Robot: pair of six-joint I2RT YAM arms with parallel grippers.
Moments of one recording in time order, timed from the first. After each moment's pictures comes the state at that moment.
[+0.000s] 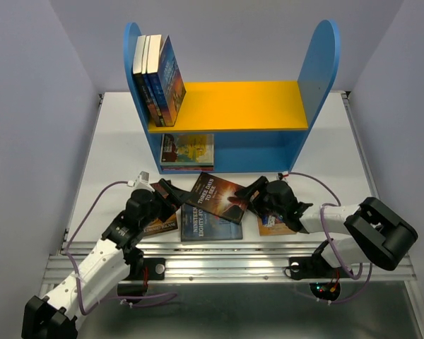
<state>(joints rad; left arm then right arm) -0.50 0.55 0.23 -0.18 0.06 -1.14 0.71 1.36 0.33 0.45 0.05 1.37</state>
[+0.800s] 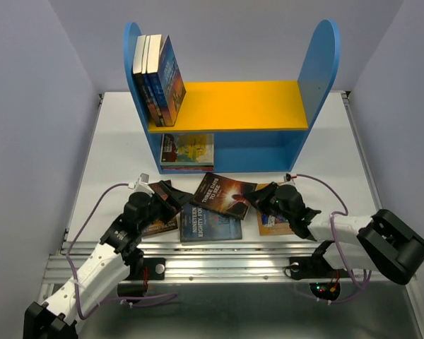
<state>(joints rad) -0.50 0.48 0.20 -0.18 0.11 -1.18 0.71 1.26 0.22 0.57 0.11 1.39</state>
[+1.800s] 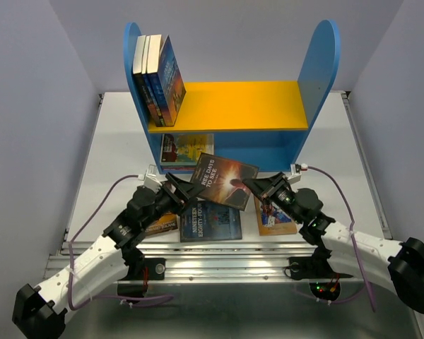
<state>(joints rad) -0.65 0.56 0.28 0.01 0.08 -1.32 0.73 0.93 0.20 0.73 0.06 1.34</state>
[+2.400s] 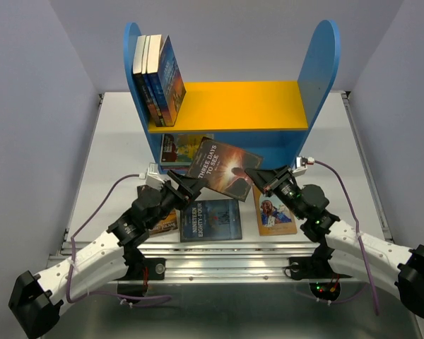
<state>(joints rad) -0.78 0.62 0.31 0.10 -0.12 -1.36 0.74 0.86 0.29 0.70 0.10 1.33</state>
